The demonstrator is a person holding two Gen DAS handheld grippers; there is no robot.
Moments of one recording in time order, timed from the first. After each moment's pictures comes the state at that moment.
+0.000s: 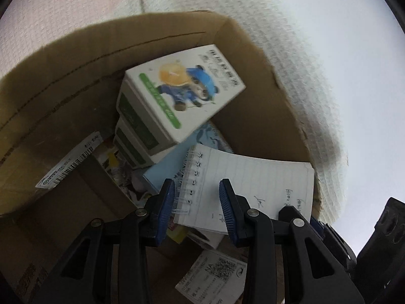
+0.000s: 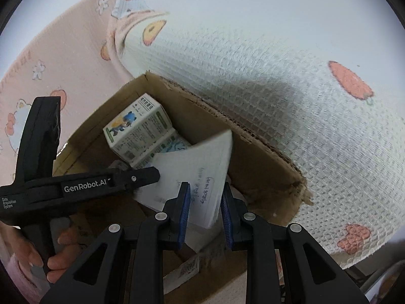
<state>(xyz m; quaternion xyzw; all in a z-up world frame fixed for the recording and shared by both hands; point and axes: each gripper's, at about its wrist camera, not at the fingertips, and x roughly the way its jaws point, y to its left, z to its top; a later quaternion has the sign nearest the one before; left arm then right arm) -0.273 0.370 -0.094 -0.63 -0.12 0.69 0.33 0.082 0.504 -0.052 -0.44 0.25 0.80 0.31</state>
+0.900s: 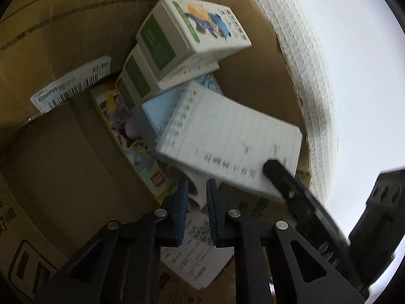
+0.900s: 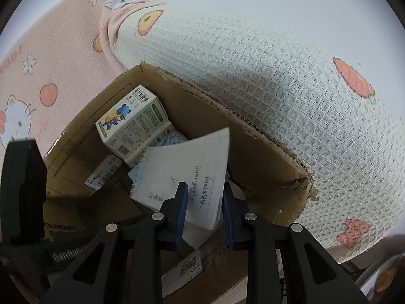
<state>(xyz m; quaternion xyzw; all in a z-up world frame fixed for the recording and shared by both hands) -0.218 0.329 -0.112 -0.67 -0.17 0.64 0.32 0.074 0.503 -0.051 -0.46 0.26 0.79 0.32</state>
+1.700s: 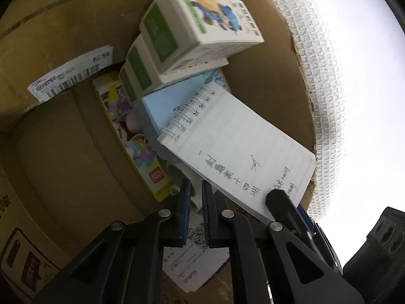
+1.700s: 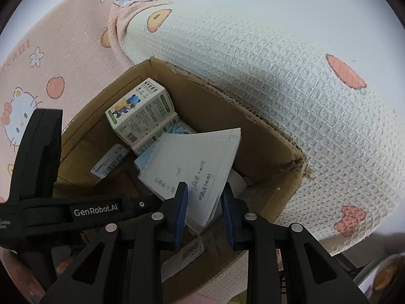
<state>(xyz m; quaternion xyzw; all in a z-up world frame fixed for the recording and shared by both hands) -0.209 0.323 -0.116 -0.70 -0.18 0.63 0.29 0.083 0.485 -0.050 -0.46 0.25 0.79 0.32</state>
